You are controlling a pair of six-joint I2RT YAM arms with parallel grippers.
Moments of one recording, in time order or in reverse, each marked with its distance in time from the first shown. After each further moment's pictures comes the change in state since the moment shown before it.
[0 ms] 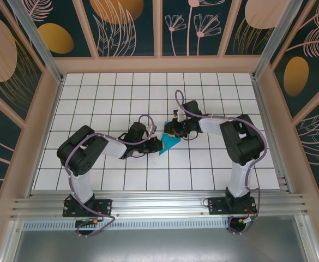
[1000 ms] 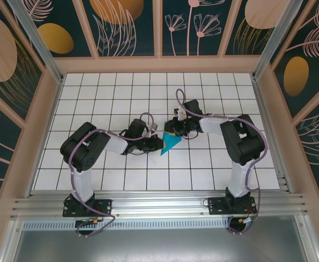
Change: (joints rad) left arm 0.037 0.055 0.064 -0.041 0.134 -0.050; right arm -0.008 0.005 0.003 0.029 -0.002 0.010
